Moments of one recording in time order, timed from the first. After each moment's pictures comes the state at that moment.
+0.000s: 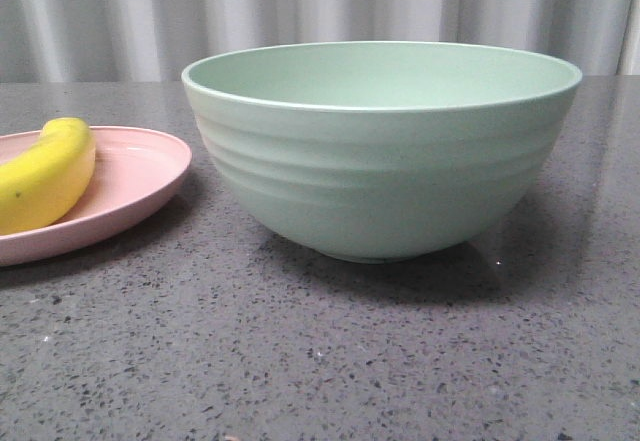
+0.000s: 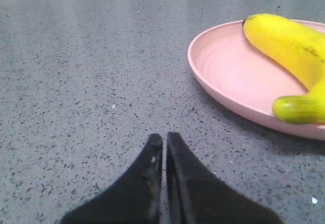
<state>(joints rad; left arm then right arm) -0.05 0.00 0.00 -0.02 0.32 -0.02 -0.15 -0.01 0.01 -0.11 0.33 0.12</state>
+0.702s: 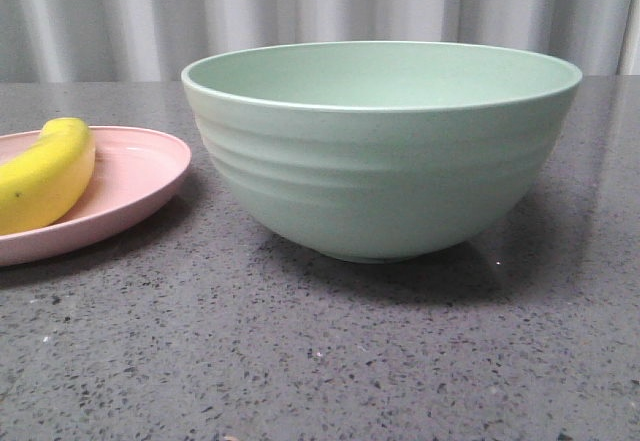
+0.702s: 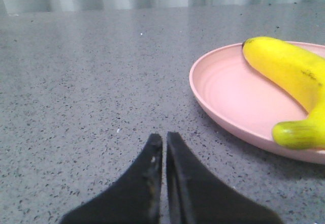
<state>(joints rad) -0.05 0.00 0.00 0.00 0.24 -0.02 -0.15 -0.01 0.01 -0.11 0.31 0.12</state>
